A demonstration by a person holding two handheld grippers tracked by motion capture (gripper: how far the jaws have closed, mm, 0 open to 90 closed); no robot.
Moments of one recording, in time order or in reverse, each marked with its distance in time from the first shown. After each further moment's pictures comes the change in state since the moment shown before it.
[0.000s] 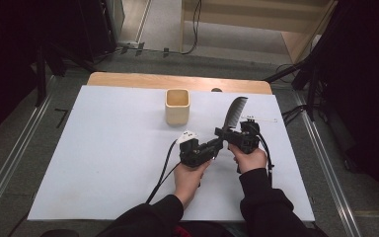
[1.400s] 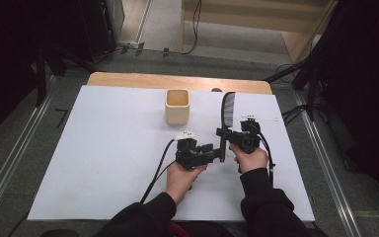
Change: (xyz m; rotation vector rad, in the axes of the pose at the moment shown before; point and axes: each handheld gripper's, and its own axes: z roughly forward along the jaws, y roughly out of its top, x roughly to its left) left arm 0.001 0.010 -0.015 0.180 -0.028 0.033; right arm -0.001 0.002 -0.002 0.023 -0.001 -0.003
